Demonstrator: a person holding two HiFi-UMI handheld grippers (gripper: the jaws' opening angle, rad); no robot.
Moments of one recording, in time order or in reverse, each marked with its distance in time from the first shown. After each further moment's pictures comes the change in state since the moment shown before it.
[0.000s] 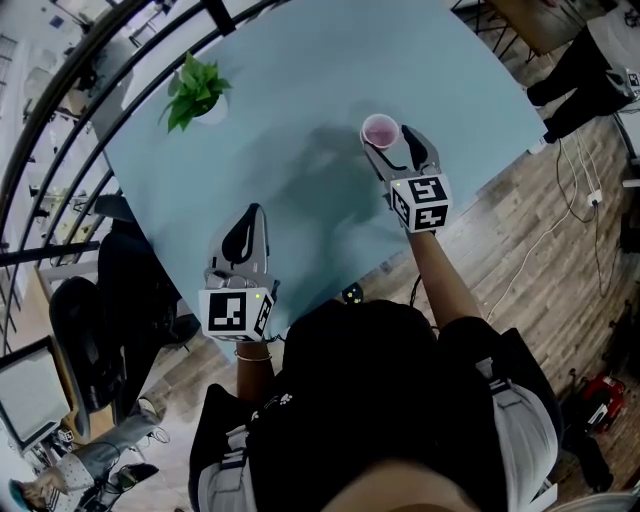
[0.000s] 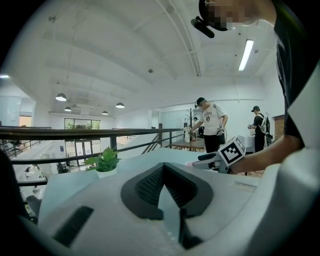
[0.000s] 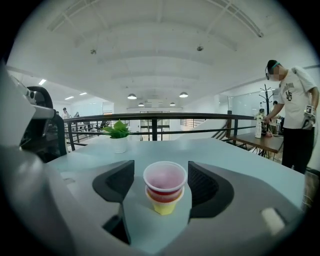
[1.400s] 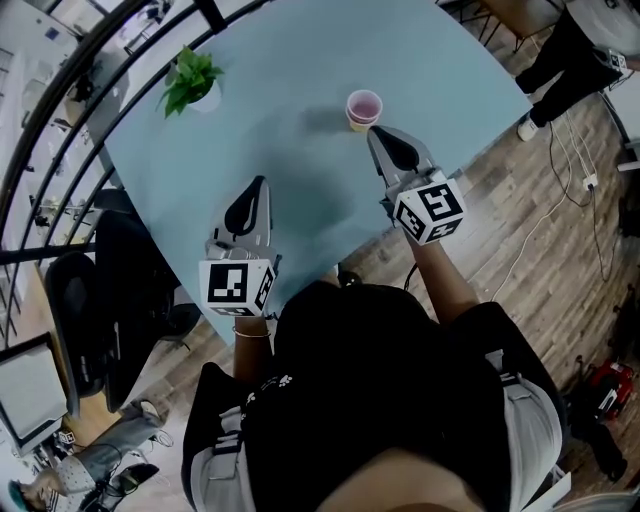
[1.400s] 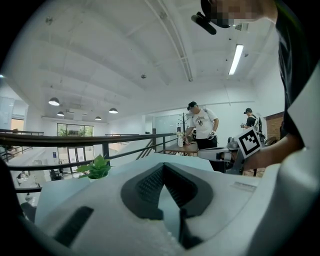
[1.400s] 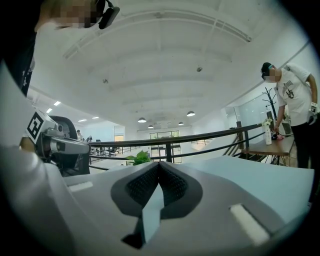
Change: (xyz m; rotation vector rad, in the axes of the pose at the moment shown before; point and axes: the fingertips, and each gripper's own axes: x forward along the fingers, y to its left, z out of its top) left arm -0.020 -0.039 0.014 0.047 -0.060 -0.070; right arm -0.100 0.060 0.058 0.050 -0.268 0.146
